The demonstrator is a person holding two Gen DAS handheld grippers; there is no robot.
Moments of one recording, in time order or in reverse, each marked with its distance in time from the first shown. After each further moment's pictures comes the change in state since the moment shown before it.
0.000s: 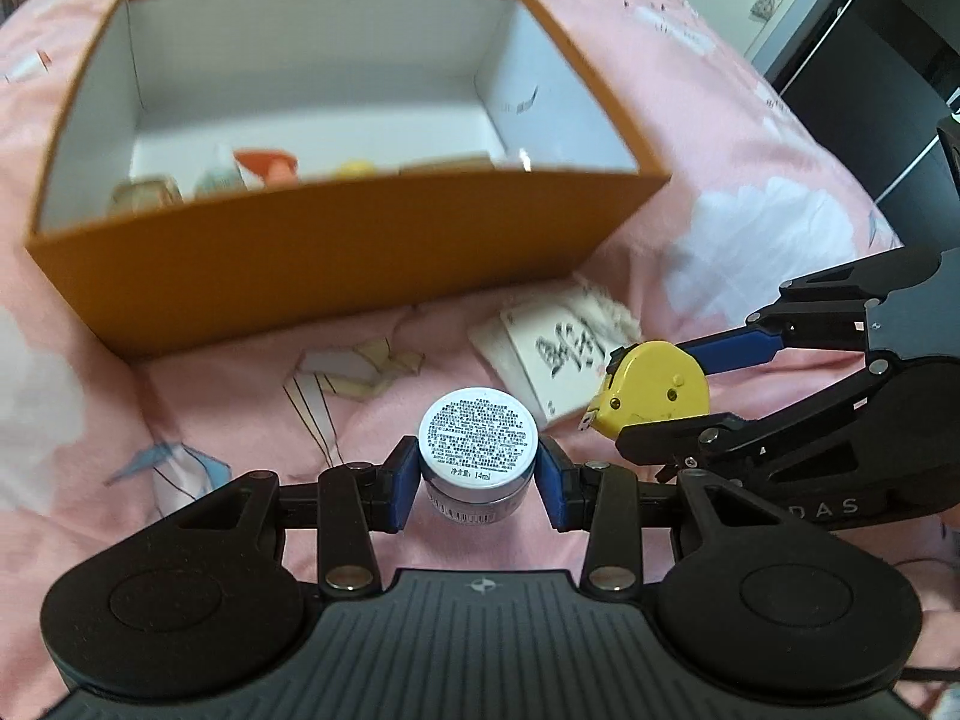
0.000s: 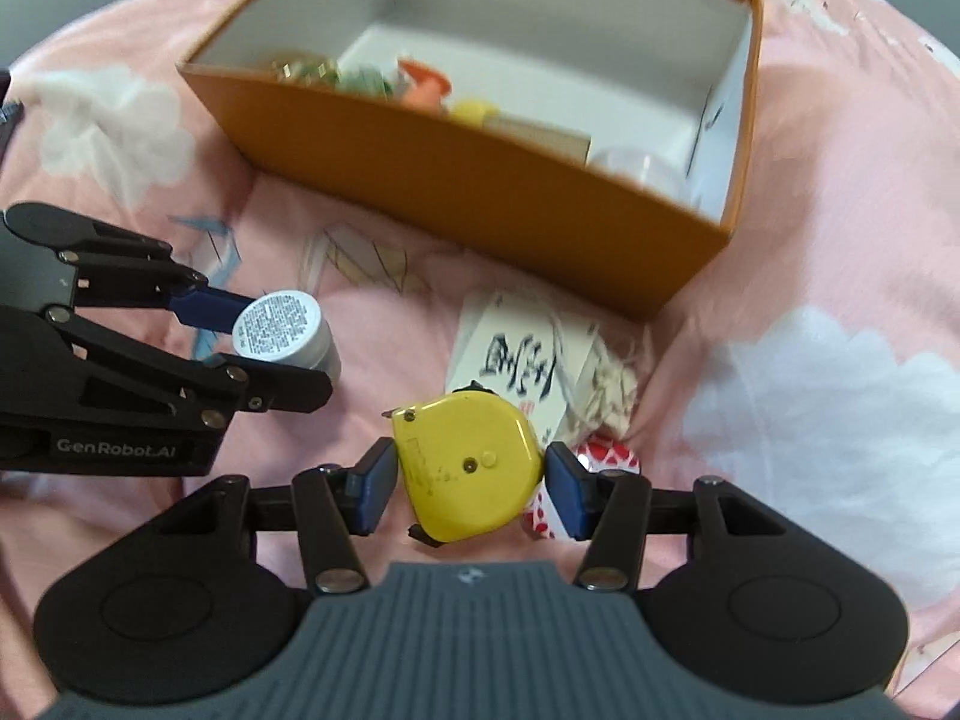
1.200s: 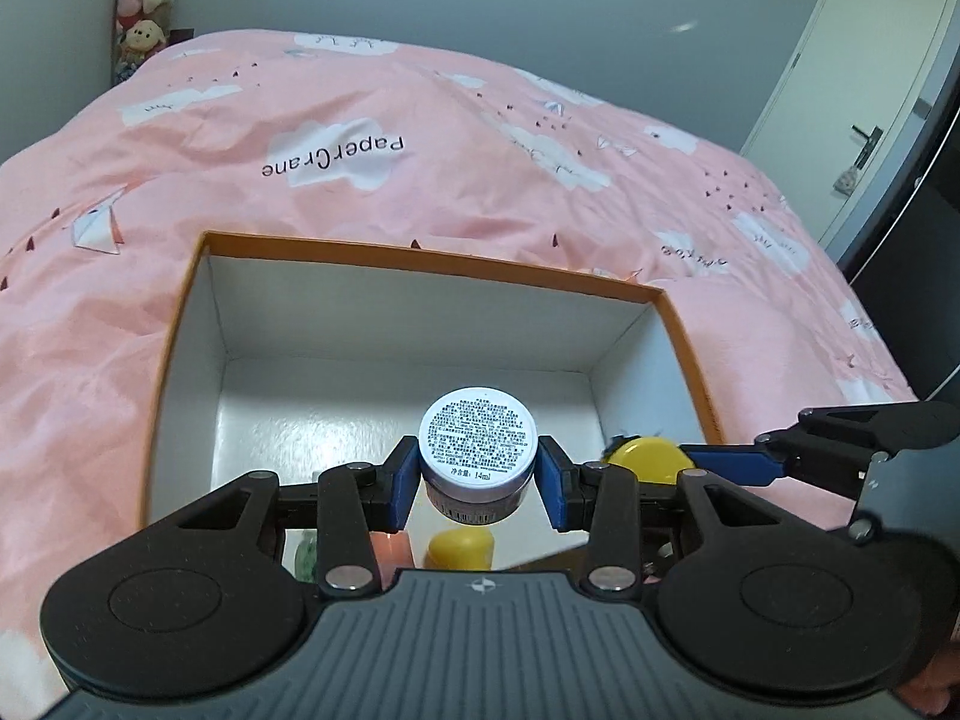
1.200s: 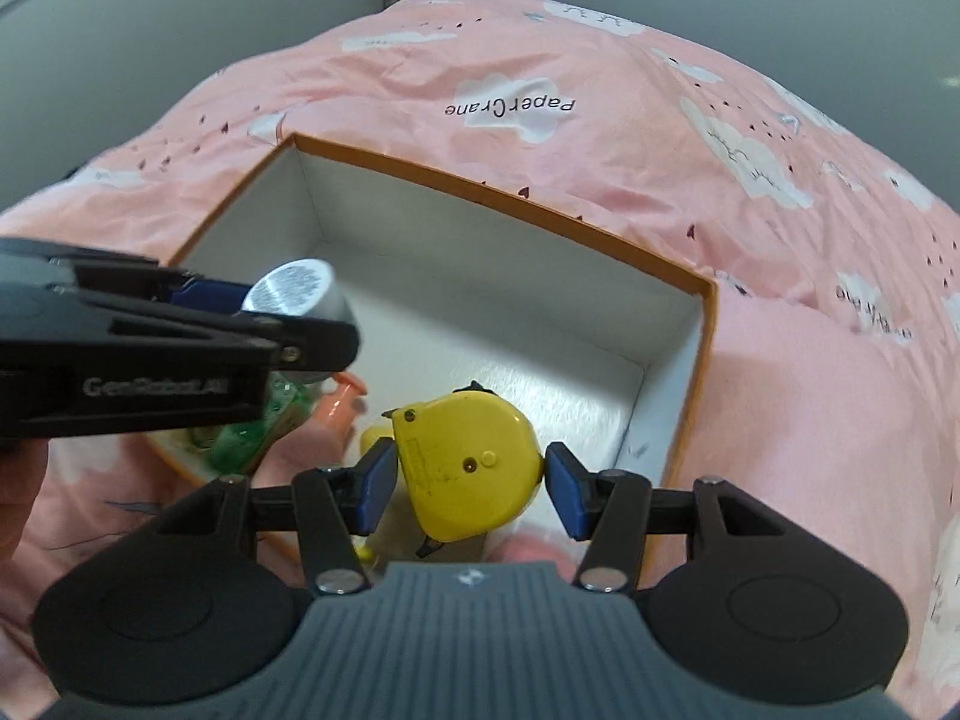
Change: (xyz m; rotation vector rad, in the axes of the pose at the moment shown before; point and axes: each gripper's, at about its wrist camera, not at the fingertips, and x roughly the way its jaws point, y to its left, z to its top) left arm -0.007 0.050 0.132 -0.163 -0.279 0.120; right arm -0.007 -0.021 0.139 -0.035 -0.238 -0.106
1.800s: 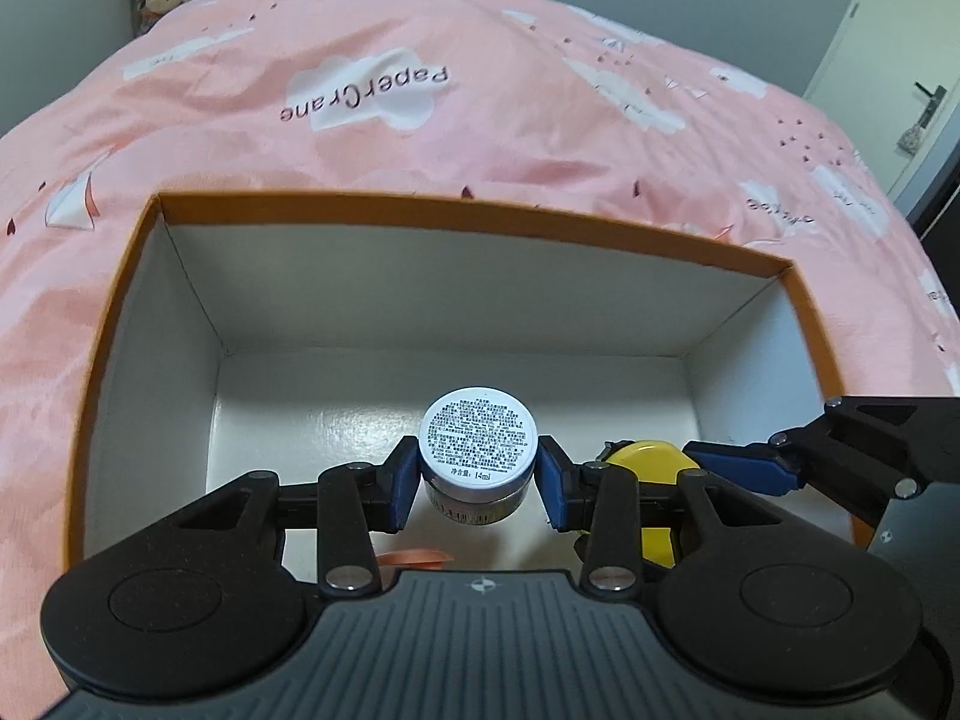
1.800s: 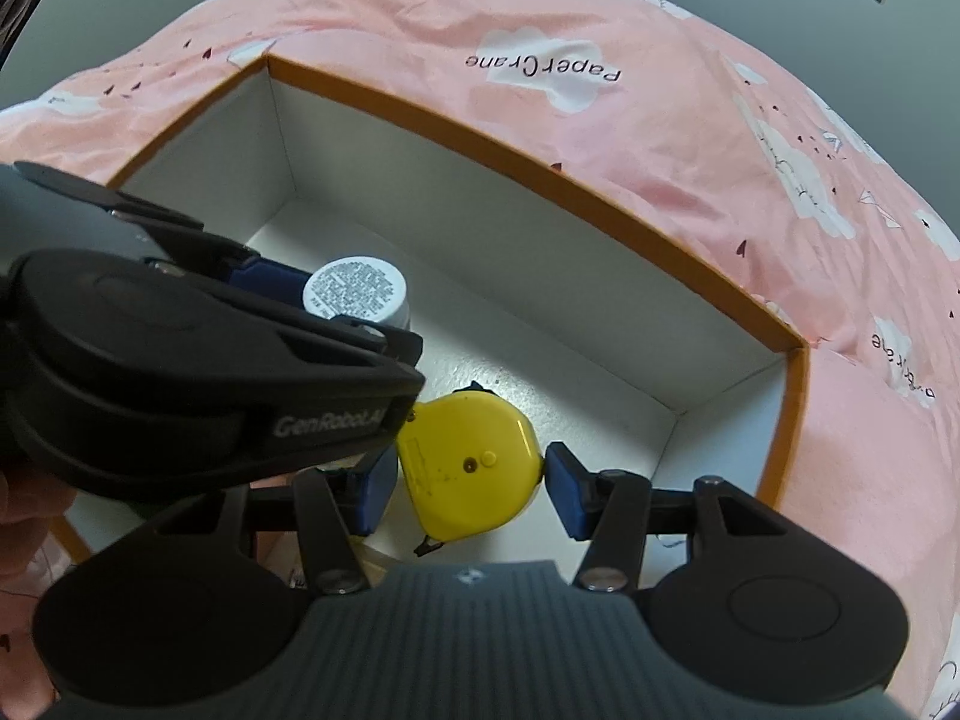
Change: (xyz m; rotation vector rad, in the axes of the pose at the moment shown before) left arm 0.073 0.014 0.015 -0.004 0.119 0.109; right arm 0.076 0.008 0.027 -0.111 0.081 -0.038
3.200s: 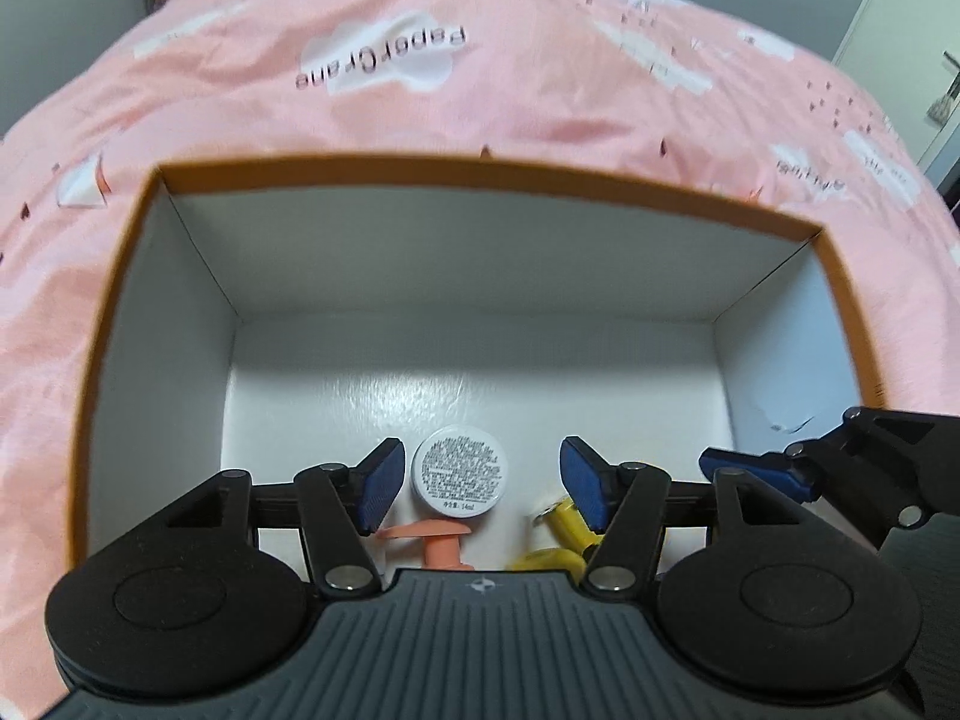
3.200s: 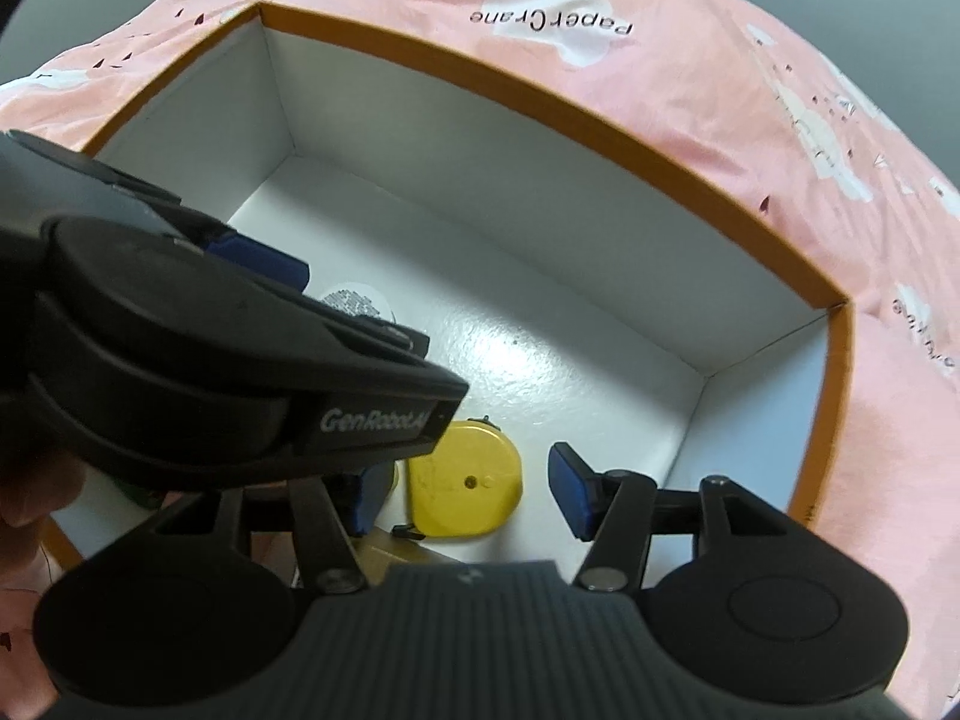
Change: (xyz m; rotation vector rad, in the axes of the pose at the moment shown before) left arm -0.002 -0.004 0.005 0.006 0.052 0.062; right arm 0.010 0.004 -0.012 0.004 0.085 0.032
